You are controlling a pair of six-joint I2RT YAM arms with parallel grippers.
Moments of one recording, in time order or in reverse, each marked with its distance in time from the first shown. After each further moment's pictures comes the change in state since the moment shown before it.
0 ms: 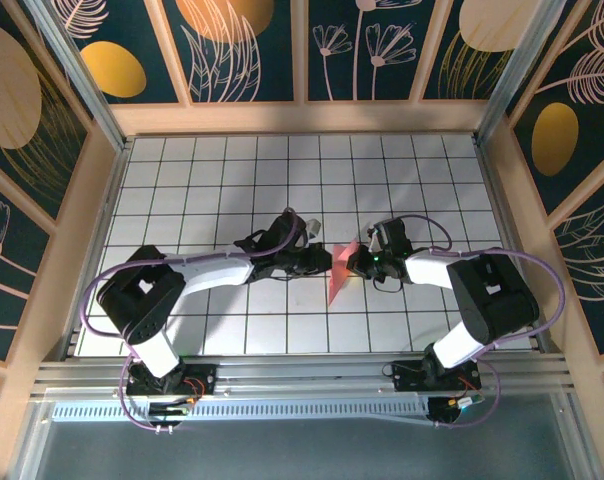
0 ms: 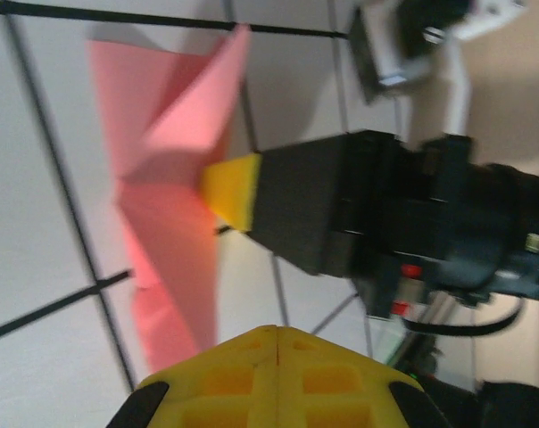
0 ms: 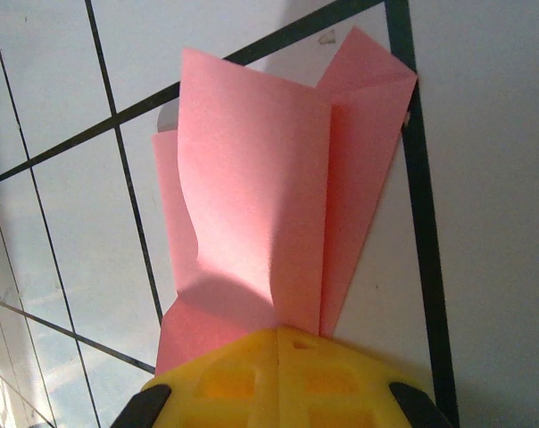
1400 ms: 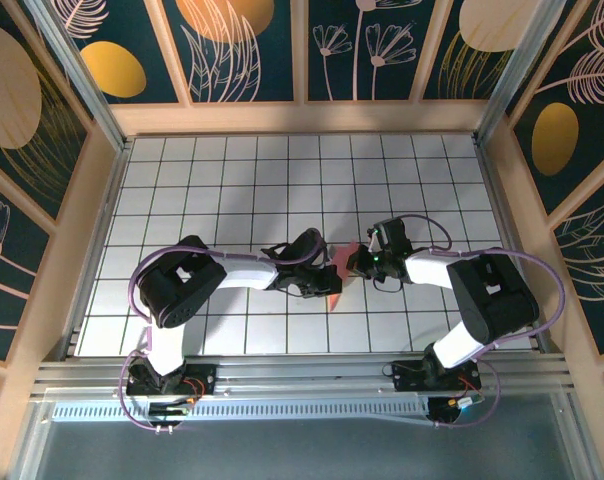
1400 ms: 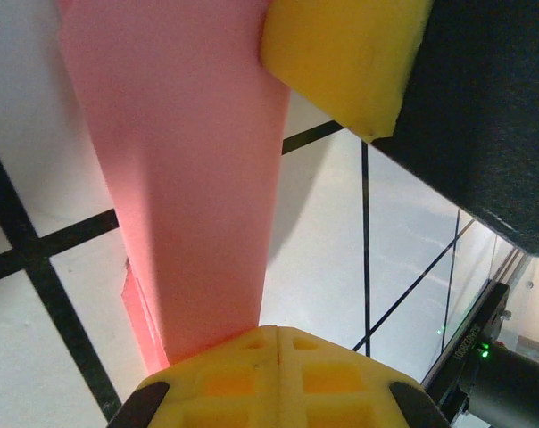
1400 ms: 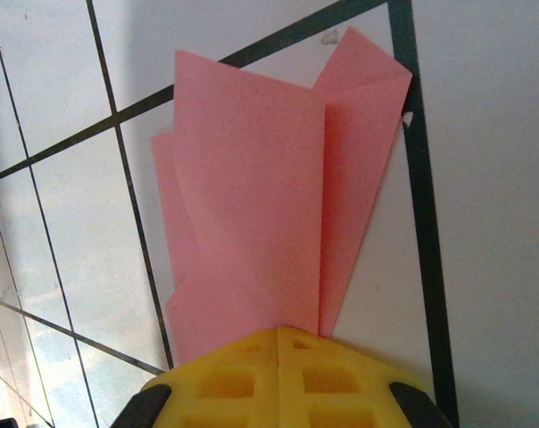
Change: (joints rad) left arm -0.077 0.211 0.045 -0.013 0.040 -0.019; right arm 0.000 0.000 0.002 -0.003 0.000 -0.007
